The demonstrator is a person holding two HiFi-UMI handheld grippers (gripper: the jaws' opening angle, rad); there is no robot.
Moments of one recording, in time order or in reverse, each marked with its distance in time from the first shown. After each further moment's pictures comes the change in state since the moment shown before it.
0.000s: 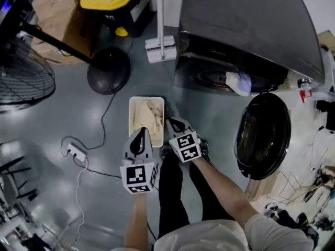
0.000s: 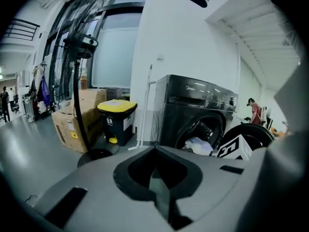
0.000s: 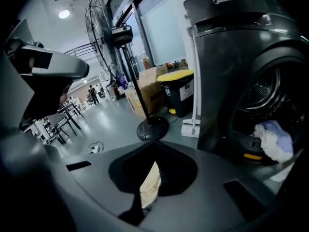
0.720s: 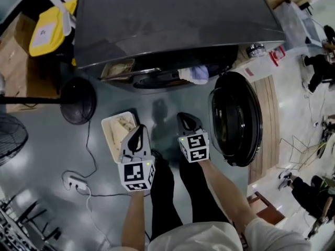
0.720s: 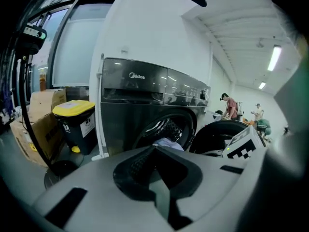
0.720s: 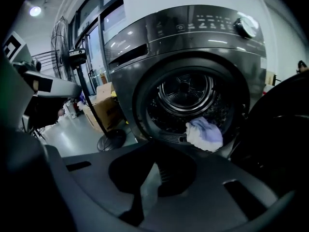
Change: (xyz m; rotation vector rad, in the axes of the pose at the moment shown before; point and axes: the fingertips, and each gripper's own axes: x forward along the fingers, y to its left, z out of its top) left arm 0.096 -0.181 0.022 0.159 0.039 -0.309; right arm -0.152 -0.209 -0.033 0.241 -0.135 -0.418
